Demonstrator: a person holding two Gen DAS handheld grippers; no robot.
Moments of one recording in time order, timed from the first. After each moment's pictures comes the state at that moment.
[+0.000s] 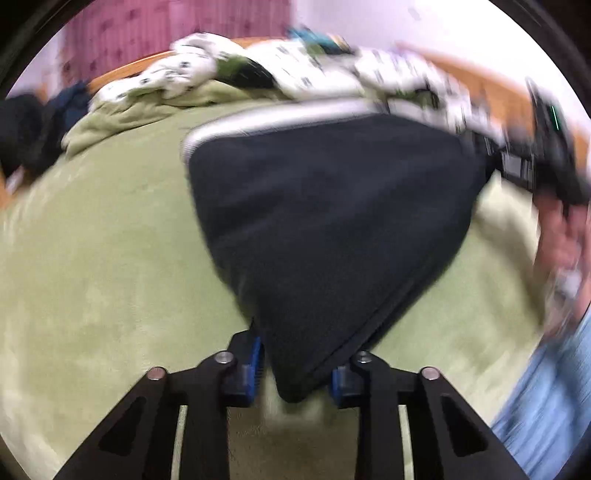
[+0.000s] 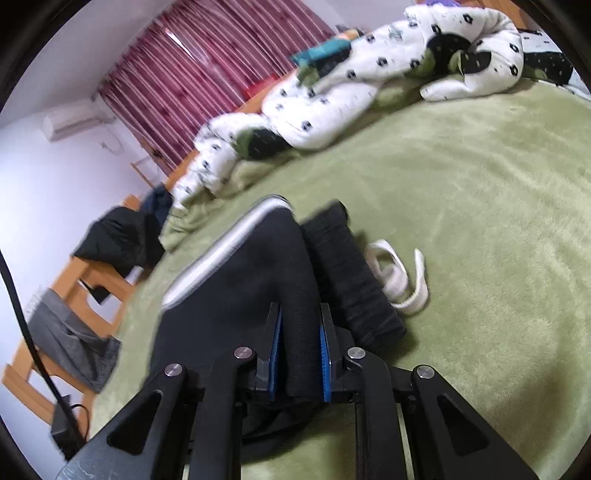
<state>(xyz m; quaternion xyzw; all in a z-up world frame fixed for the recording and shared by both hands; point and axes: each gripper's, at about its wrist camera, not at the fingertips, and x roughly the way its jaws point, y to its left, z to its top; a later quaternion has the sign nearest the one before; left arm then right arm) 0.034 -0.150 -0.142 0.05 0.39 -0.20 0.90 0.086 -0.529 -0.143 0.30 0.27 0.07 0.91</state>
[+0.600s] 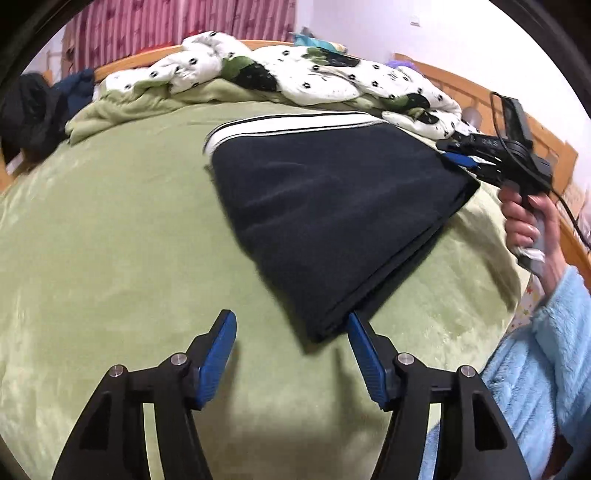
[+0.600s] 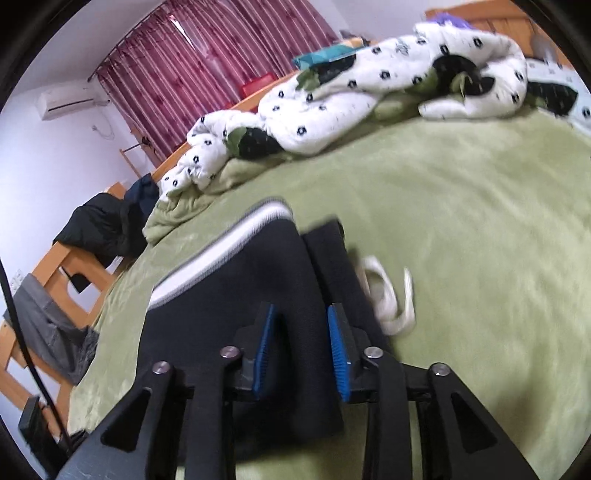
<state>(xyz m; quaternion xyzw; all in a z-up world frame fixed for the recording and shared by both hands) 0.003 -0.121 -0.127 0.04 0.42 -0.22 0.88 0.122 -0.526 -0.127 0.25 0.31 0.03 0.92</state>
